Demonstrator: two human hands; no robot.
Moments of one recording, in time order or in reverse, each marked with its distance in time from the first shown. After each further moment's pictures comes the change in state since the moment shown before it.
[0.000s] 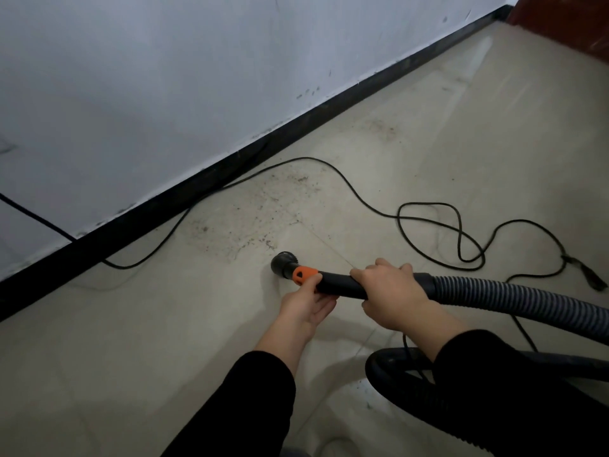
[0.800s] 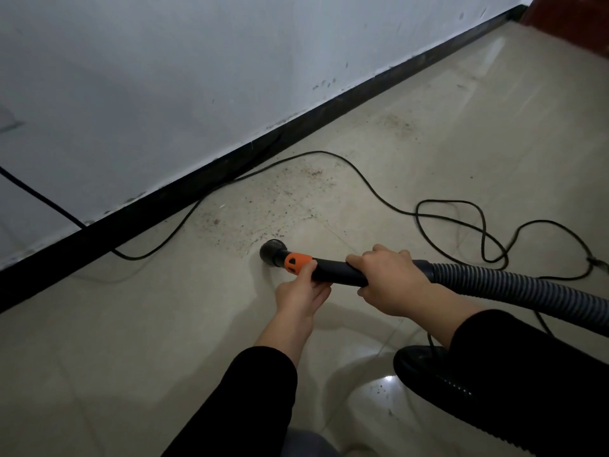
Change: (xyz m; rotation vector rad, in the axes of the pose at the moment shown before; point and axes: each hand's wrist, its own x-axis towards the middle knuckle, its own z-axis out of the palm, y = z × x) left_hand 0.019 0.016 -0.033 -0.100 0.077 0.141; right_hand 0.033 -0.030 0.006 0.030 0.045 -0.088
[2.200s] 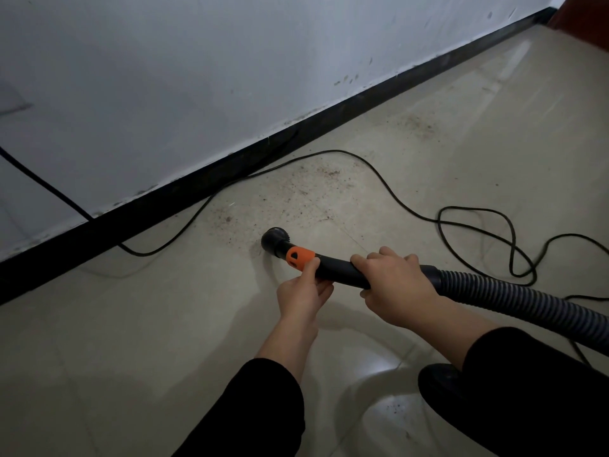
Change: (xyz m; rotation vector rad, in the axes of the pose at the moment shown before) left_hand 0.022 0.011 -0.013 -0.034 0.045 0.057; right_hand 0.028 -0.021 0.013 -0.023 0.093 0.012
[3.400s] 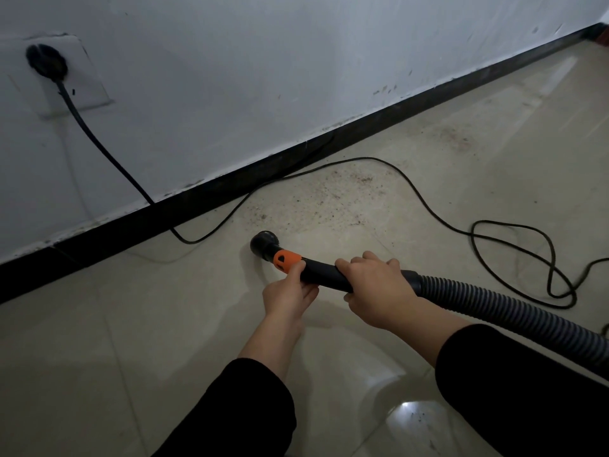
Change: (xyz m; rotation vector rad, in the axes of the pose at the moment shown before) left_hand -0.003 0.038 -0.060 -0.065 0.108 0.039; right_hand 0.015 -0.067 -0.003 0.012 -0.025 -0.131
